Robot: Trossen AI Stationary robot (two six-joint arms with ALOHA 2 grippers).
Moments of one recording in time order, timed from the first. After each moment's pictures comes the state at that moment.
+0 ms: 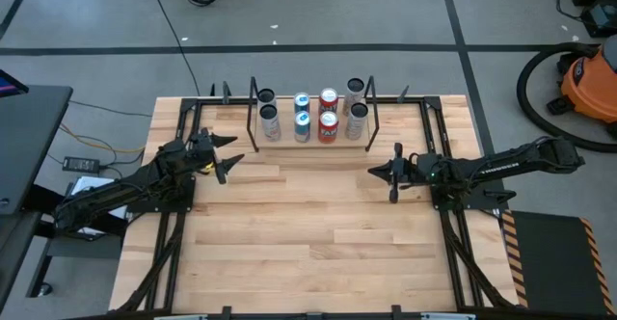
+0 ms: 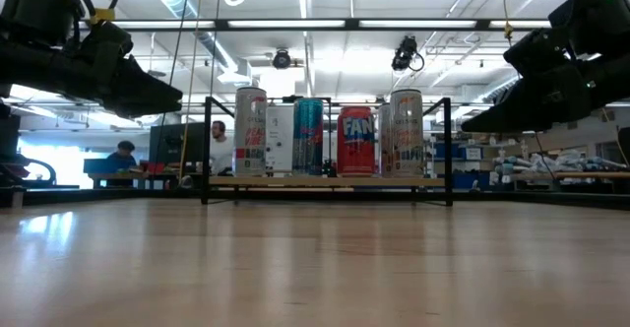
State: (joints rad) left arm 0.48 0.21 0.01 0.10 0.02 -0.04; right arm -0.03 0.73 0.01 0.45 0.19 -0.06
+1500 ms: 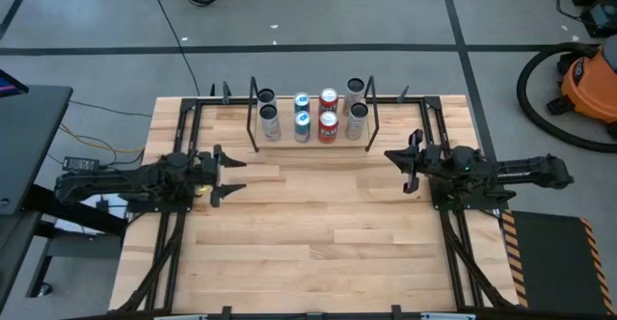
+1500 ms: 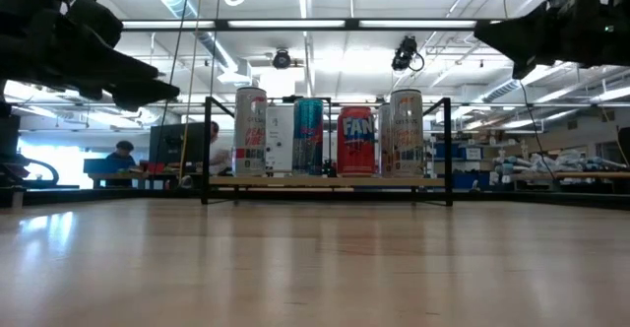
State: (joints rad) left arm 0.11 0.20 0.01 0.10 0.02 -0.04; right arm -0.03 0.23 0.01 0.45 0.19 -0.05
